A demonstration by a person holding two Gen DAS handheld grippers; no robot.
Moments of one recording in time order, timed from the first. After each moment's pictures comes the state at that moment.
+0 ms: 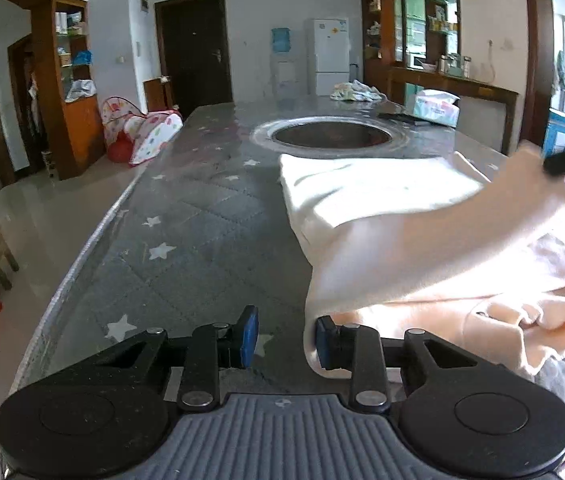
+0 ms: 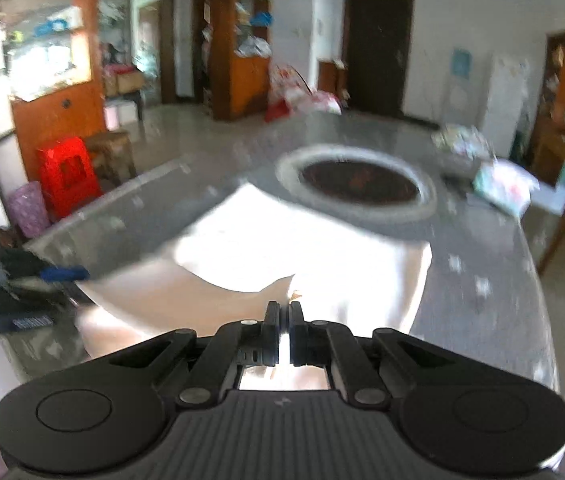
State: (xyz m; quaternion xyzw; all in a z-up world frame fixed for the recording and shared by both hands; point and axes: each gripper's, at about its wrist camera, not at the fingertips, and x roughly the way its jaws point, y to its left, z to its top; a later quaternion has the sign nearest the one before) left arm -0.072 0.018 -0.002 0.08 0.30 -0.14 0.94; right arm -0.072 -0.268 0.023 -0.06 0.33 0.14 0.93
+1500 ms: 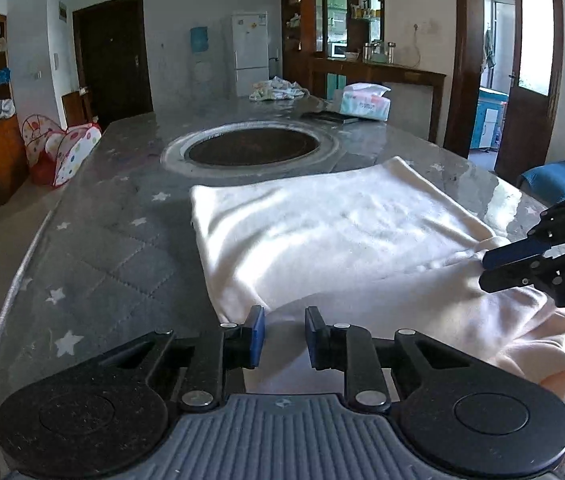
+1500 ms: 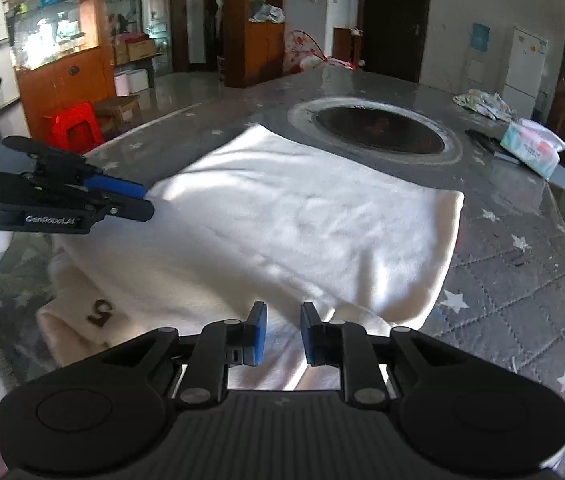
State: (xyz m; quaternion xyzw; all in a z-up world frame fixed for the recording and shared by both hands) left arm -0.009 -0.020 0.012 0.10 0.30 -0.26 0.91; right arm -0.058 -0.265 -0.024 -0.08 0.36 0.17 0.91
